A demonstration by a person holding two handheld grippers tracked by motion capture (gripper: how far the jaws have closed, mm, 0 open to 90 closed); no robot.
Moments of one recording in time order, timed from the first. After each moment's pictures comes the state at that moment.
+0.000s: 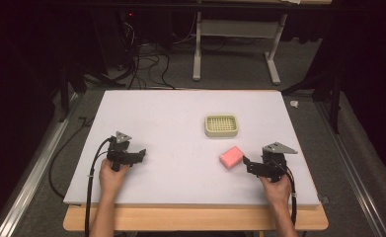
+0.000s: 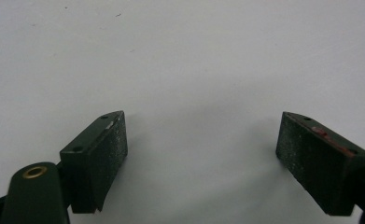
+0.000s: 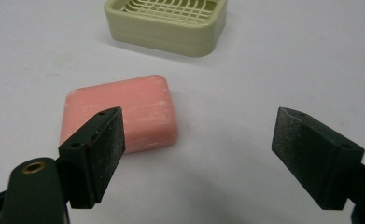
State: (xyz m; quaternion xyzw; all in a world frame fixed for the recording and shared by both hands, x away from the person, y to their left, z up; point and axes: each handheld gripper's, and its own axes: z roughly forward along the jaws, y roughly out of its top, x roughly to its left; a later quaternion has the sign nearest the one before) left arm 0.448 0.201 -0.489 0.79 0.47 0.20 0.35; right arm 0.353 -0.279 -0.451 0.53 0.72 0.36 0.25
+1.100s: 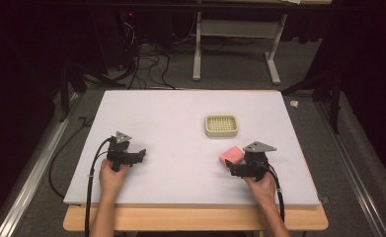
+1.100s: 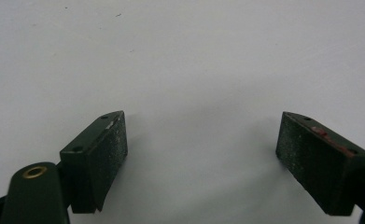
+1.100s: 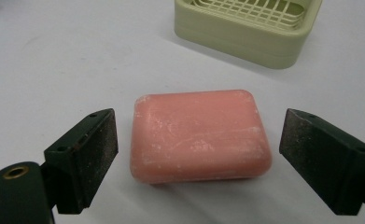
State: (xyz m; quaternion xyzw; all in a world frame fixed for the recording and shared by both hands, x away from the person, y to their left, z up) left arm 0.447 0.201 -0.489 0.79 0.47 0.20 0.34; right arm 0.368 -0.237 -0.461 0.47 0.77 0.37 0.22
